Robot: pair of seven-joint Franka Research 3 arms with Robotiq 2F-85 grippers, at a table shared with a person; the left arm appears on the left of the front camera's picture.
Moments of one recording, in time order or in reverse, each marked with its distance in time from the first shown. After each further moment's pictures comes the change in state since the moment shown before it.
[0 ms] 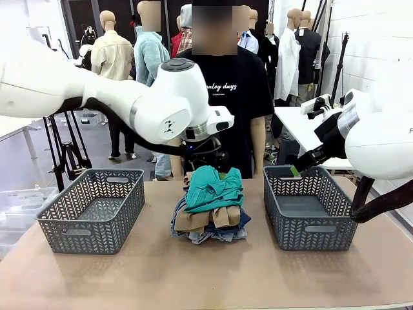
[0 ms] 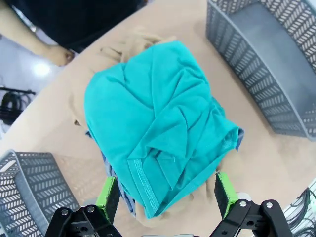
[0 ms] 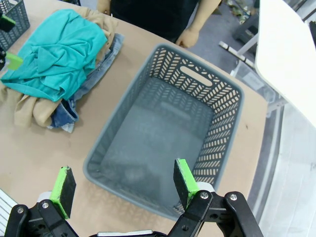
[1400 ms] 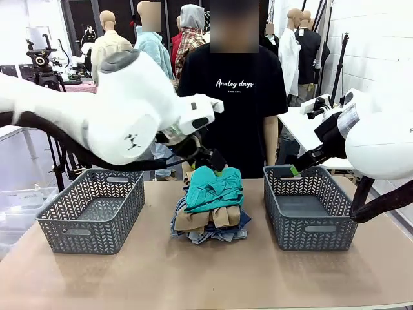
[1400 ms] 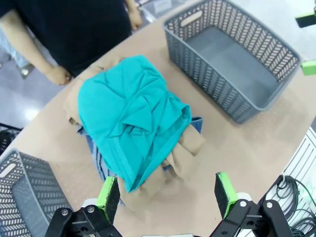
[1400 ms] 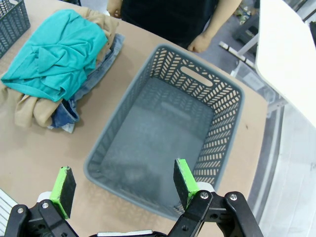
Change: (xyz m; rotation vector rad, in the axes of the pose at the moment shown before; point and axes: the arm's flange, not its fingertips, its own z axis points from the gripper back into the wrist) left arm -0.080 -0.018 0.075 -0.090 -0.238 -0.074; right arm 0.000 0.001 0.000 0.001 -0.001 0.001
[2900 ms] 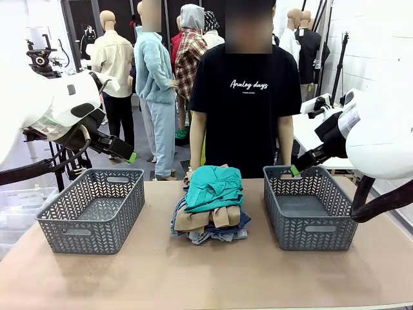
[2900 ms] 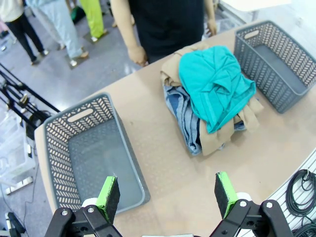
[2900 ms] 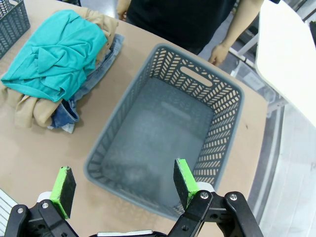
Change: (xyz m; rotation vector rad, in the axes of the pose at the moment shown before) left arm -0.120 0.093 0.150 0.186 -0.141 0.134; right arm 0.000 -0.001 0.000 0.001 -0.001 -0.002
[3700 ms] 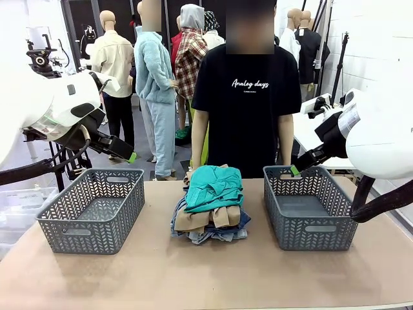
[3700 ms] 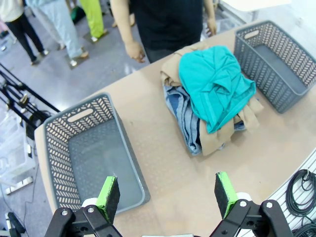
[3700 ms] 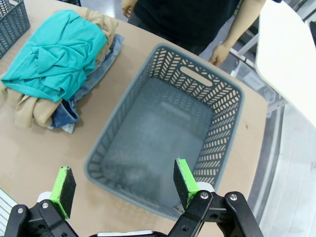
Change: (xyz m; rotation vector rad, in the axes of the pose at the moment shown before) left arm 0.000 0.000 0.000 0.000 0.000 0.000; right arm 0.000 0.000 0.000 0.000 0.000 0.000
